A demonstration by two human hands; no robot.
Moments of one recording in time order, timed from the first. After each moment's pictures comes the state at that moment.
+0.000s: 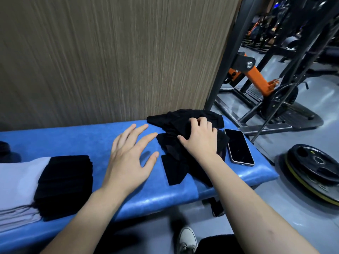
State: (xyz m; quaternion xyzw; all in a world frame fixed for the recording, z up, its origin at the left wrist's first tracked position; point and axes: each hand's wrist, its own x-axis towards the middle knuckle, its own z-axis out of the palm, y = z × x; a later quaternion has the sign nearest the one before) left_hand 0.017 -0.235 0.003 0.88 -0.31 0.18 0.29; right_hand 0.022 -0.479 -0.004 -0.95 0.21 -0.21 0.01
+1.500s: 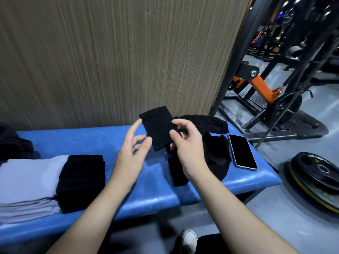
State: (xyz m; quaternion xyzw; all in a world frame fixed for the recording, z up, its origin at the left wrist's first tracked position) left_hand 0.001 -0.224 0.033 0.73 -0.15 -0.01 0.67; right_hand -0.012 -0.383 0.040 -0.69 0.06 -0.27 0.67
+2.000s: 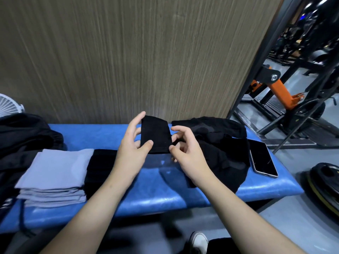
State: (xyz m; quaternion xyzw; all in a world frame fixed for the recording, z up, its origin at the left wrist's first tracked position) left_hand 0.015 -0.178 0.041 0.71 -0.14 0.02 0.69; right_hand -0.020 -0.347 0.032 -0.77 -0.03 -0.15 0.61
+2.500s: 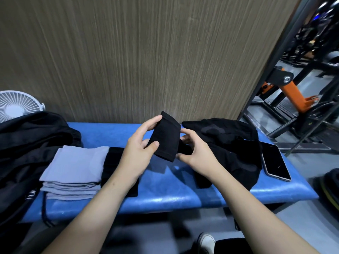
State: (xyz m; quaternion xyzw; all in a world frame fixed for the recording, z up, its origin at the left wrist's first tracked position) left_hand 0.009 -0.156 0.049 0.70 -0.19 0.01 0.69; right_hand -0.001 -0.359 0.022 -0.89 -0.02 -0.10 0.44
